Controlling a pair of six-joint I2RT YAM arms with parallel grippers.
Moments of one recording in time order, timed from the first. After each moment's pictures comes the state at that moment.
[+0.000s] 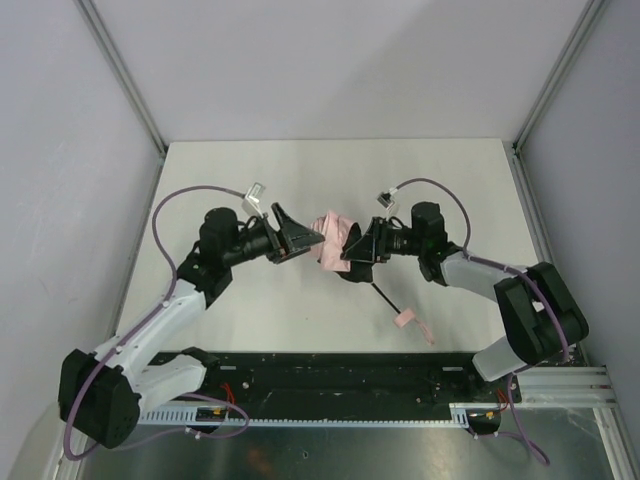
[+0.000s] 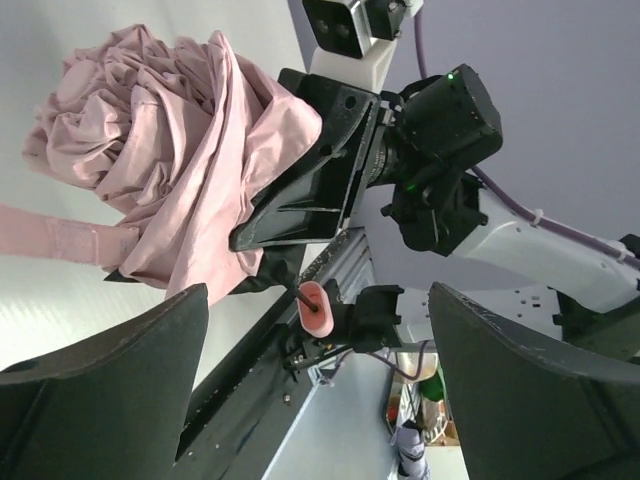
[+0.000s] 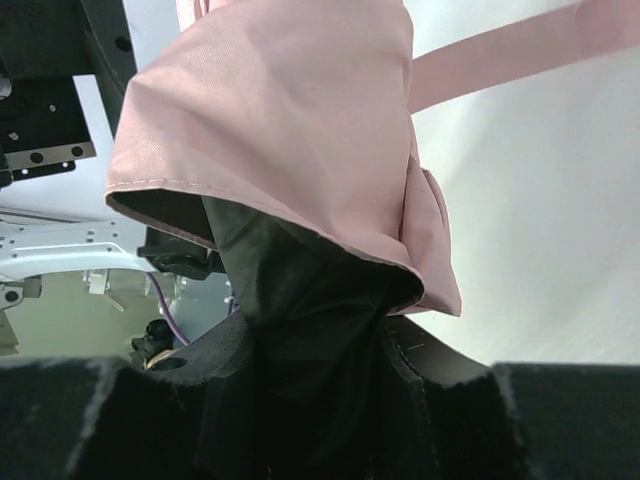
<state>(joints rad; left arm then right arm) -0.42 1.02 0.68 0.10 0.59 -1.00 0.45 1.52 0.71 0.49 -0.85 0.74</state>
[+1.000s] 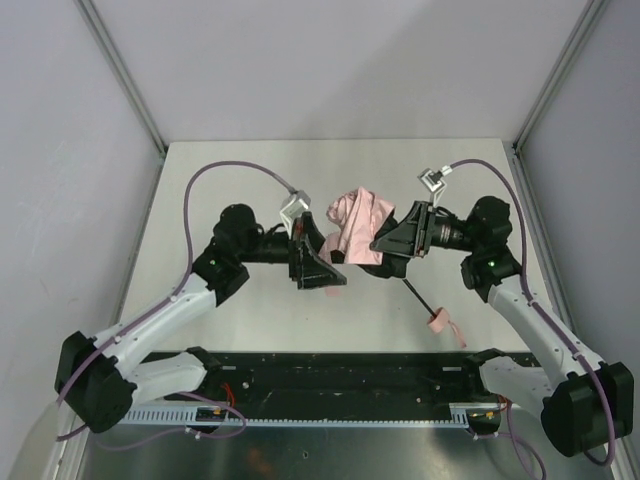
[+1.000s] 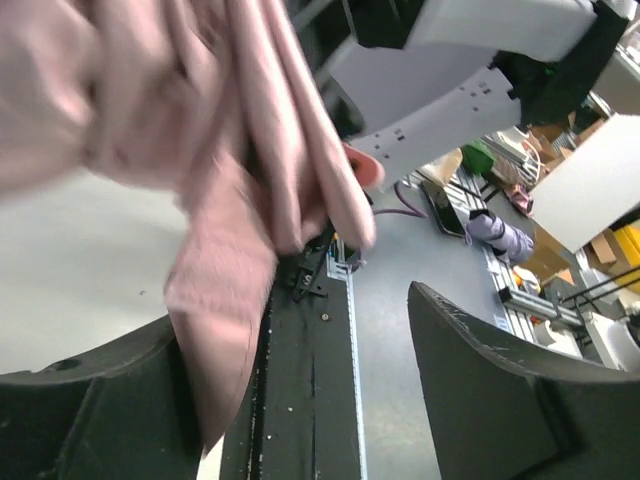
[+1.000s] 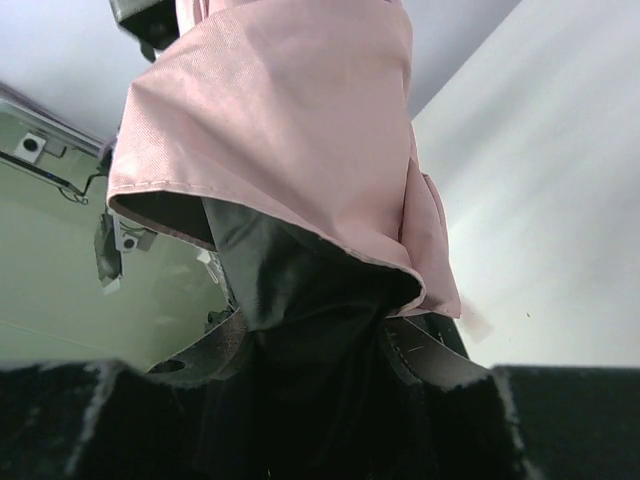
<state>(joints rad) -0.63 1.11 0.83 0.26 0.96 -0.54 0.32 1.02 0.76 0.35 -1.07 0.95</state>
